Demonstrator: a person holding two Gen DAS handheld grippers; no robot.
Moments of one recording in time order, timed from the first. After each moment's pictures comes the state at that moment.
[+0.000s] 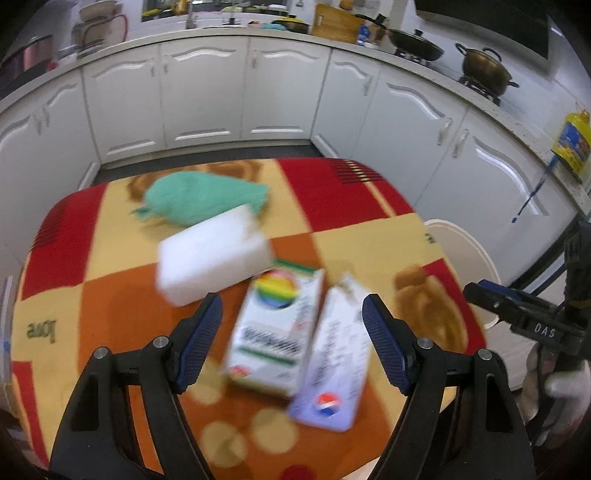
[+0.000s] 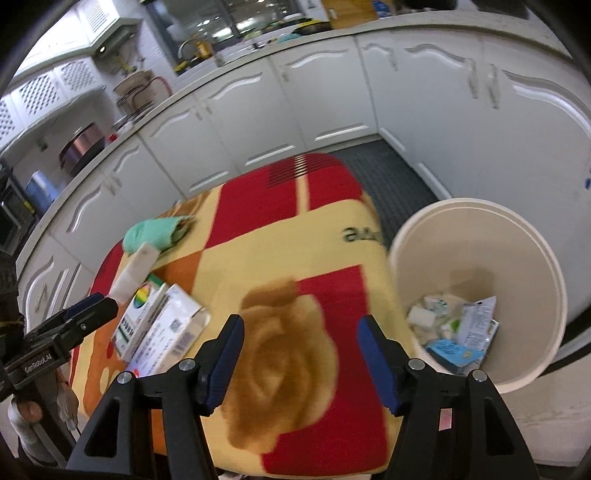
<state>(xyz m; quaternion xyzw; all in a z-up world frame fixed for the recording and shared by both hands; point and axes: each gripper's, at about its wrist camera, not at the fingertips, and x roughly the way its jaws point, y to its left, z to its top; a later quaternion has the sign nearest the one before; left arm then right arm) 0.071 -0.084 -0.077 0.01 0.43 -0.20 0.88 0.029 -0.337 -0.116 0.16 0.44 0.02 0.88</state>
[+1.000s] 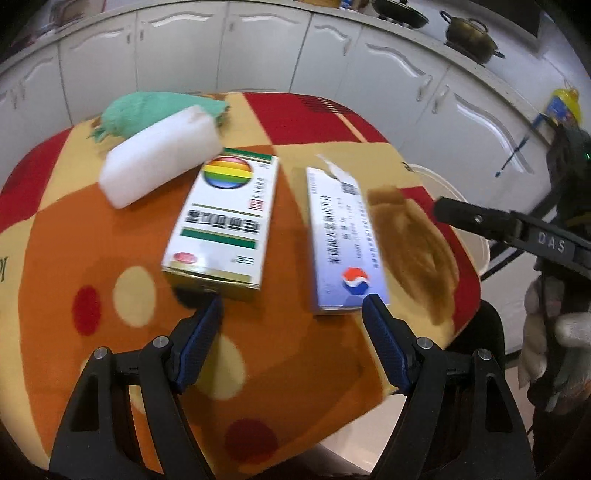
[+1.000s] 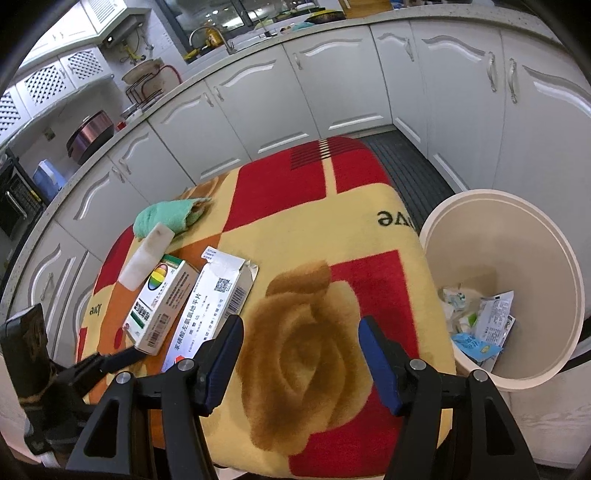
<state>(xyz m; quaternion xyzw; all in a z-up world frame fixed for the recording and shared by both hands) 0.030 -0.111 -0.127 0.01 0.48 -0.25 0.84 0.035 -0.319 -0.125 0.16 0.45 0.04 0.87</state>
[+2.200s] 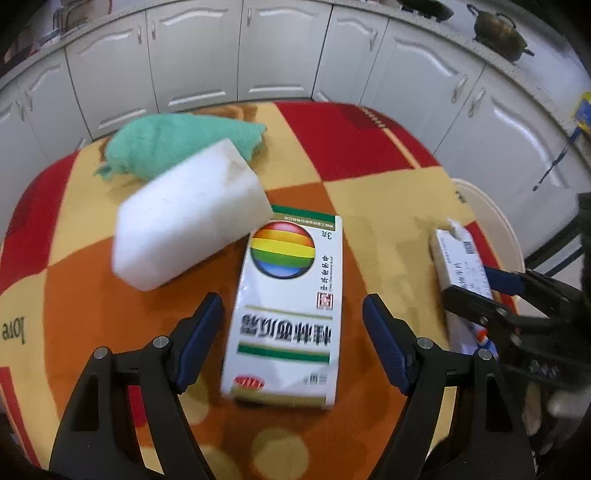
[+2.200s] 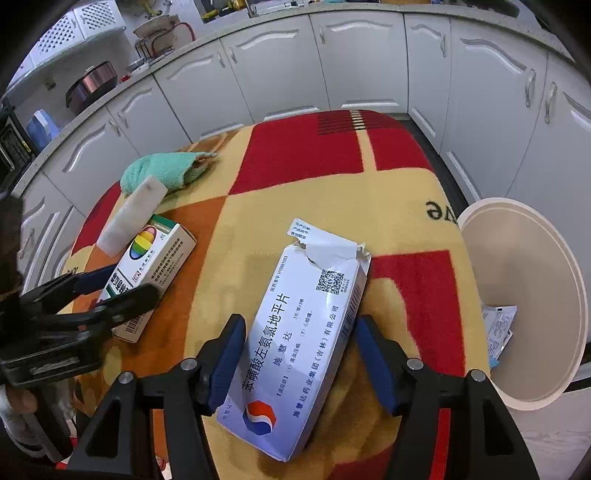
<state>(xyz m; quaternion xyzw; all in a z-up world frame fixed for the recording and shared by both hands) 0.101 -0.115 -0.130 0.04 0.50 -0.20 0.84 0.062 -0.283 -0.152 0.09 0.50 0.05 0.86</state>
